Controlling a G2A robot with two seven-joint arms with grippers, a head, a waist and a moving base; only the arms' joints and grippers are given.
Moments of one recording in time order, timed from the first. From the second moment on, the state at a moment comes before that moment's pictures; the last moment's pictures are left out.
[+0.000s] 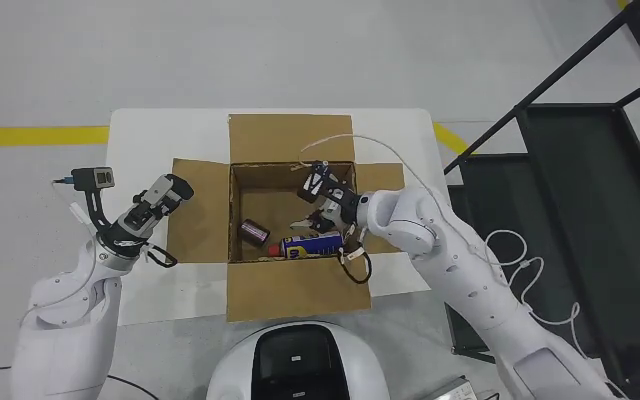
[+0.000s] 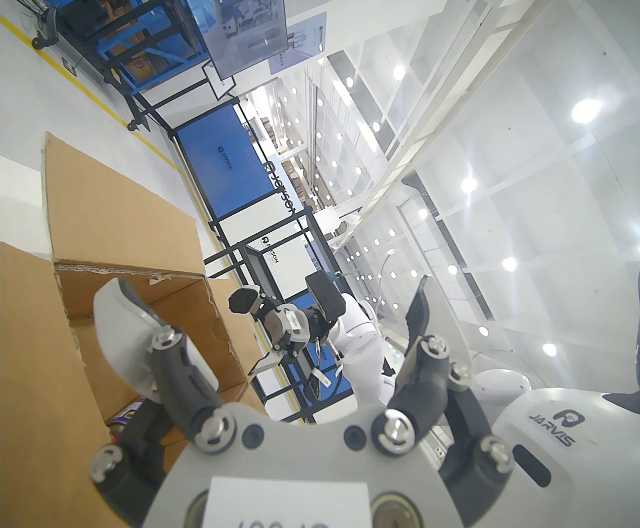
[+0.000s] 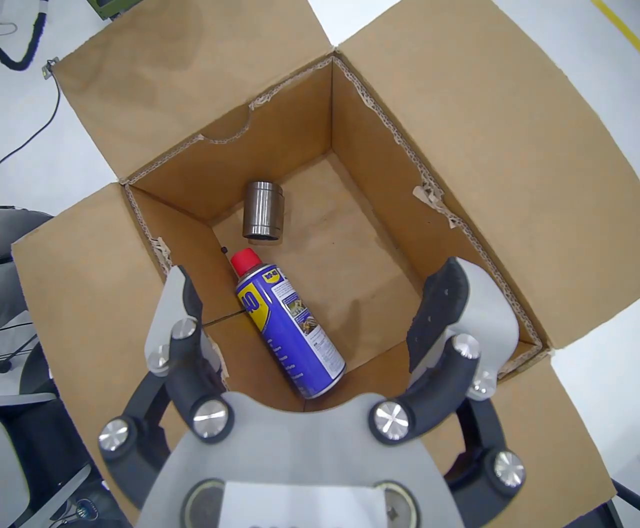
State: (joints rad) left arm 1.44 -1.14 -1.61 -1.70 -0.31 -0.51 -0.74; right arm -1.06 -1.14 1.04 -1.77 -0.92 -0.42 0.82
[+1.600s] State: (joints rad) left arm 1.30 -1.13 -1.55 -1.50 0.01 -0.36 -0.60; right arm -1.06 -1.14 1.04 -1.77 -0.92 -0.42 0.82
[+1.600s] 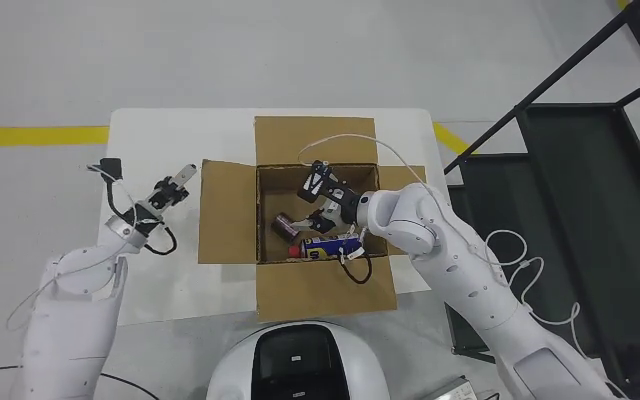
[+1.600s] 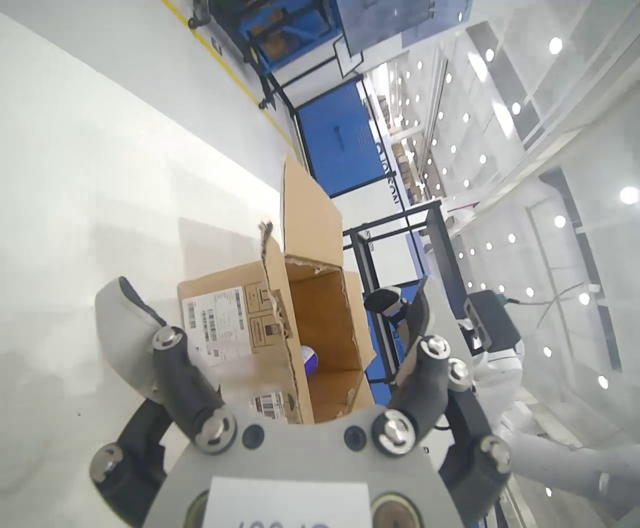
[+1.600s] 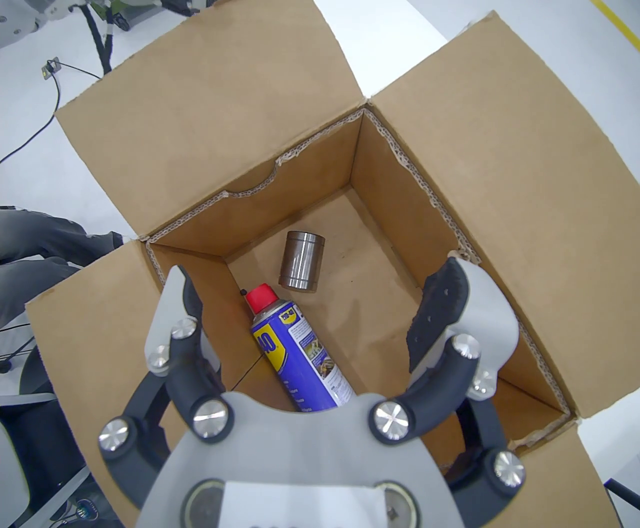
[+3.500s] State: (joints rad) left arm 1.36 -1.12 -1.61 -1.56 -0.13 -0.38 -0.64; right arm -1.06 -1.14 1.04 -1.77 -0.92 -0.42 0.82
